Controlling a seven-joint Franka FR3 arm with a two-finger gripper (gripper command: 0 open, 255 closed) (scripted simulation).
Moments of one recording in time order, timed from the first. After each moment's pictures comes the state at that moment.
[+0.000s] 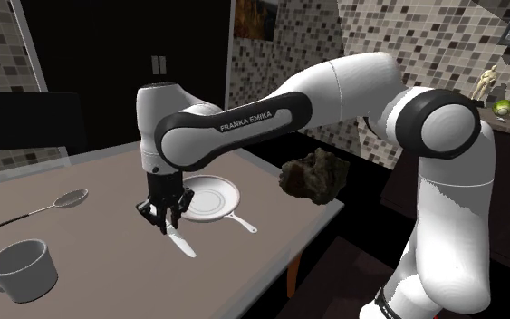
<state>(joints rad) 0.19 0.36 0.43 -1.66 -0.07 1.94 0.70</state>
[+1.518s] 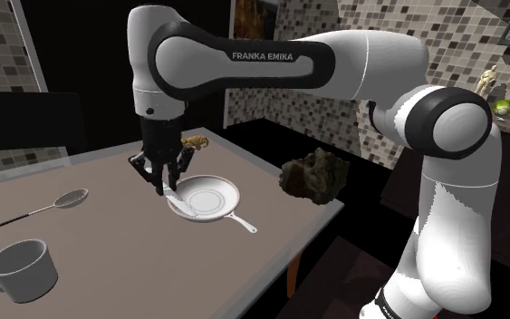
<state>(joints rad) 0.20 0.33 0.45 -1.39 -0.05 1.65 0.71</state>
